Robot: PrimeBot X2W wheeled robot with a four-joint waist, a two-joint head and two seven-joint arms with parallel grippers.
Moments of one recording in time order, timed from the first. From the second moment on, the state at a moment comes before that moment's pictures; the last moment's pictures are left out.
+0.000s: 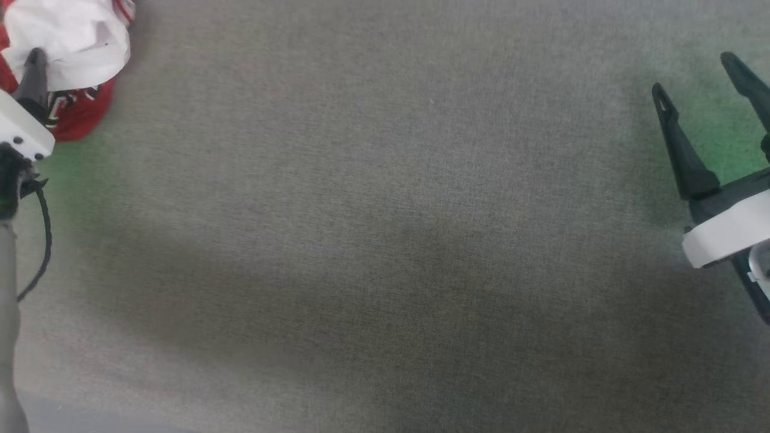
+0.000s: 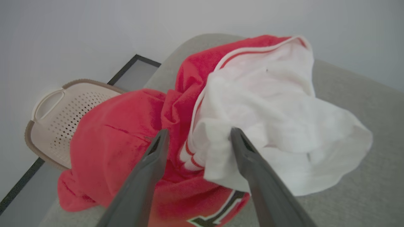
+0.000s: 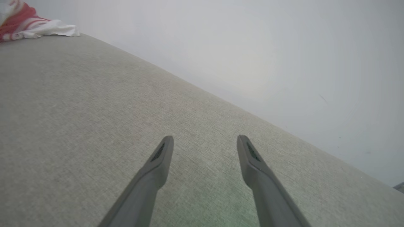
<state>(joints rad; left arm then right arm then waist) -0.97 0.47 0.02 0.94 -0.63 -0.12 0.10 -0.40 -0.45 0.09 -0.17 0.15 0.13 0.09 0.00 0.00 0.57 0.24</state>
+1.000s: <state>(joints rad) -1.17 0.50 -0.15 1.16 -0.66 -0.13 0.13 -0.41 -0.45 0.08 -0.23 0.18 0.13 0.17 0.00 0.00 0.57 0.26</state>
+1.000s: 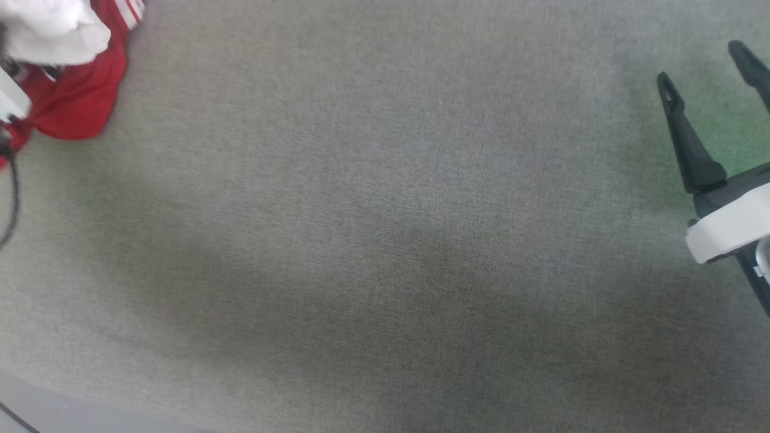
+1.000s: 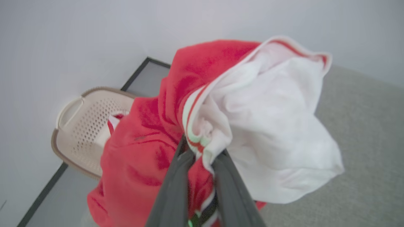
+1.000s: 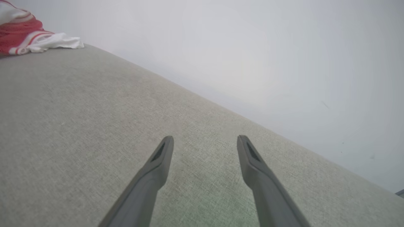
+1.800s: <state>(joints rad) -1.27 0.69 -0.30 0.73 -0.60 -0.13 0.11 -0.39 -0.29 0.08 -0.05 0.18 0.13 0.01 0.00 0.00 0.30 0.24</state>
